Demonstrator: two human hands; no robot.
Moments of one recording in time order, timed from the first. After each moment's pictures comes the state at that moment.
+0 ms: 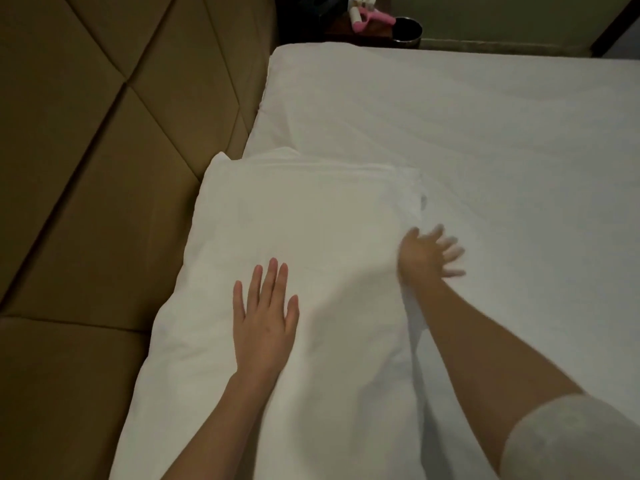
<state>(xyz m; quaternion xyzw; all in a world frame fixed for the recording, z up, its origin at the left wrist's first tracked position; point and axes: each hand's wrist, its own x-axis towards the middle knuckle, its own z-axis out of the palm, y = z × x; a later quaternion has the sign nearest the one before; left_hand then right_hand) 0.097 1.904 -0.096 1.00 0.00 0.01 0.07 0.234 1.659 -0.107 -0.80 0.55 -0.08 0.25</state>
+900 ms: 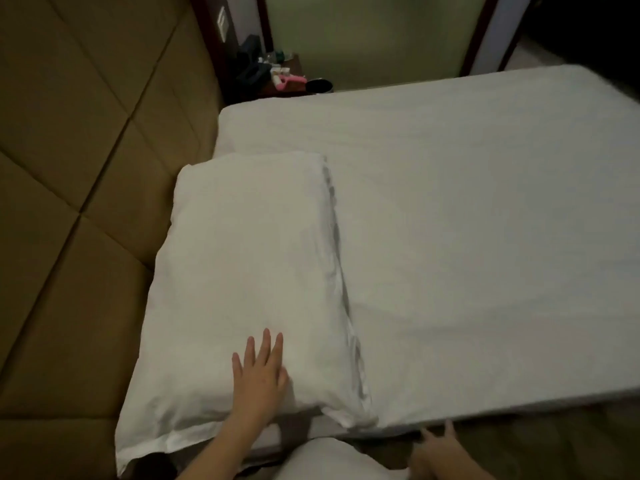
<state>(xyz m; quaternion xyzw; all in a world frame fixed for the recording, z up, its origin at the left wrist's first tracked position) -0.220 1.873 -0.069 0.98 -0.10 -0.17 -0.02 -0.326 1.597 -0.124 -0.75 -0.24 0.55 0.26</state>
